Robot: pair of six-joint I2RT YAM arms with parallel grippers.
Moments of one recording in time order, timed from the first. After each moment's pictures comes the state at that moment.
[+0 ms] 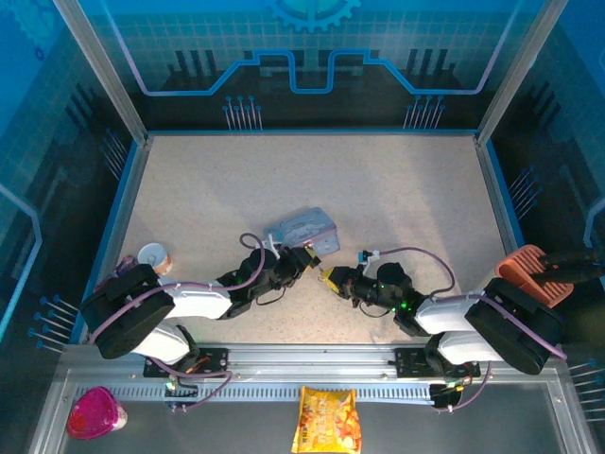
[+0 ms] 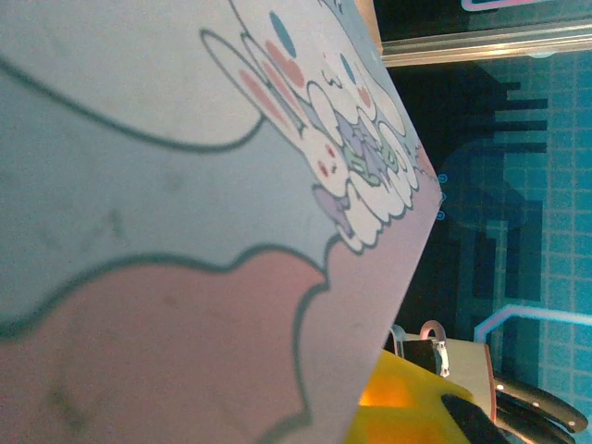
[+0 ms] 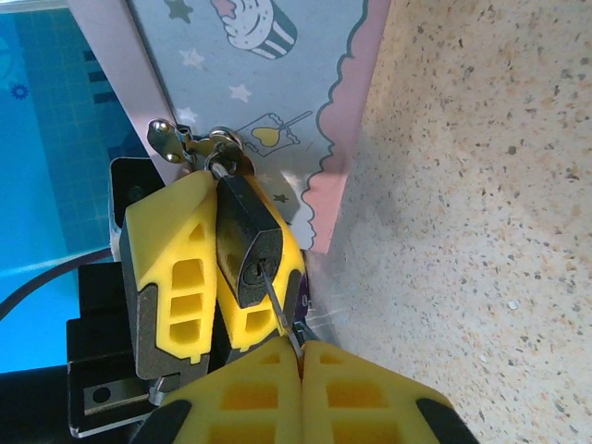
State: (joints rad) left arm -0.84 1.44 0.38 0.74 -0.01 -1.48; right arm 0.78 1.31 0.13 0.92 -0.27 1.60
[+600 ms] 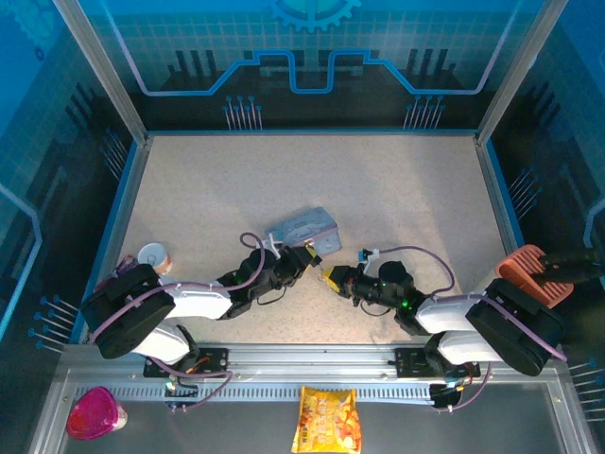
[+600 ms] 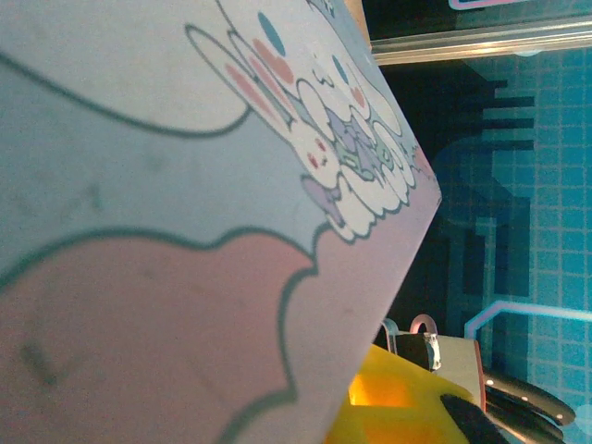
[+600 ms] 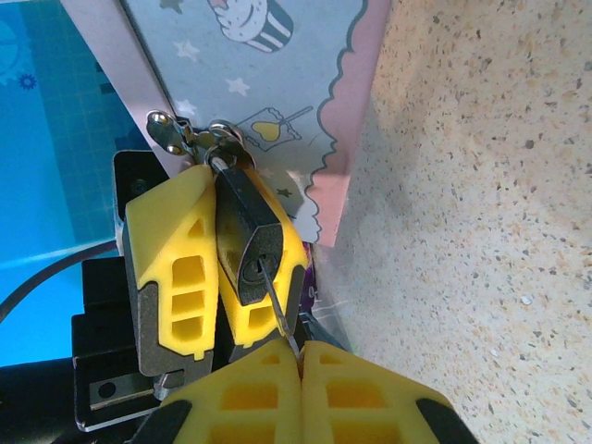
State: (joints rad) left arm -0.84 1.45 0.38 0.76 -0.01 -1.48; right arm 0.75 1.29 0.13 0.91 -0.31 1.59
